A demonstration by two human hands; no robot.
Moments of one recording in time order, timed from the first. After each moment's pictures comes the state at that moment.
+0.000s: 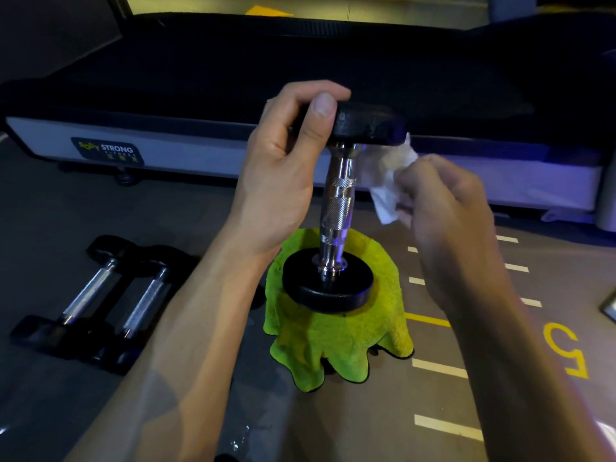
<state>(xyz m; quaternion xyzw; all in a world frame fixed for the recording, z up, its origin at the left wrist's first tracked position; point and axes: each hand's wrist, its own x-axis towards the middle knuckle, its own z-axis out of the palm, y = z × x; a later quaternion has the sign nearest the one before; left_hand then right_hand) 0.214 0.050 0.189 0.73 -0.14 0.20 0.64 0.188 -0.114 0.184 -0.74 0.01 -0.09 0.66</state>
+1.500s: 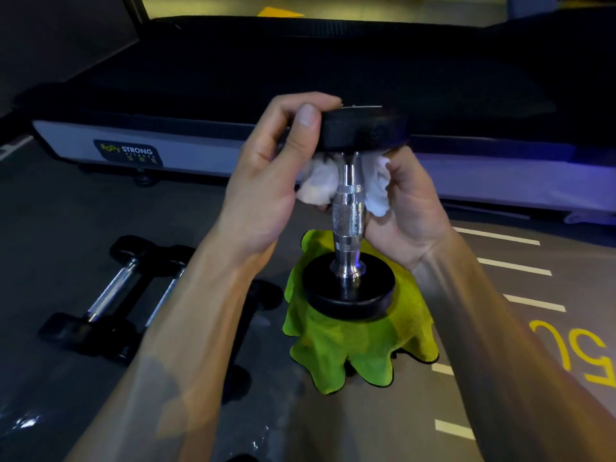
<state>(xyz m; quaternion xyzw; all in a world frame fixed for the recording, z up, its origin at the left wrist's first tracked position) 0.204 0.084 0.187 0.67 -0.14 0.15 0.72 0.239 -0.066 0.161 -0.40 -0.10 0.23 0.88</state>
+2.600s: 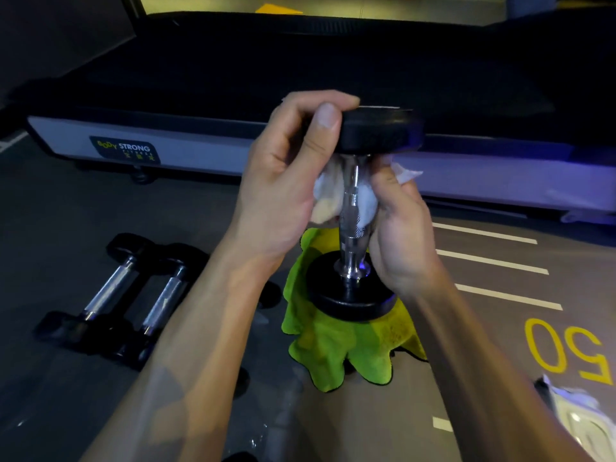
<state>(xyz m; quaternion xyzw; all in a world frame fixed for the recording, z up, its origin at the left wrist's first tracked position) 0.196 0.072 0.191 0.68 -0.16 0.19 0.69 0.204 -0.049 0.157 -0.54 -0.10 0.01 0.83</state>
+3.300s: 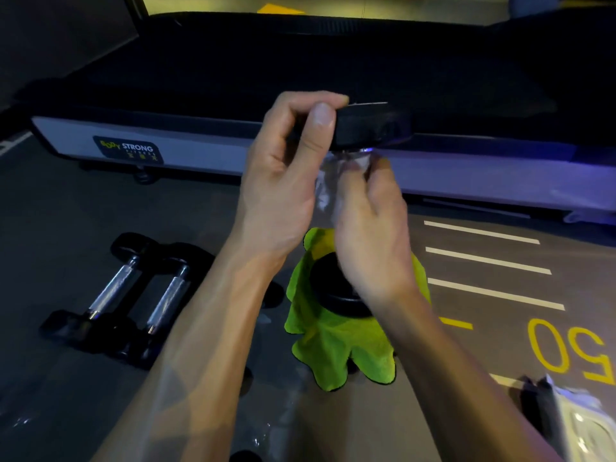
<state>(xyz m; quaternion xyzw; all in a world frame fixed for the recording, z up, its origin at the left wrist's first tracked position) 0.199 0.078 0.187 0.70 -0.15 0.21 0.67 0.185 -0.029 0.170 -0.77 -0.04 -0.13 0.62</state>
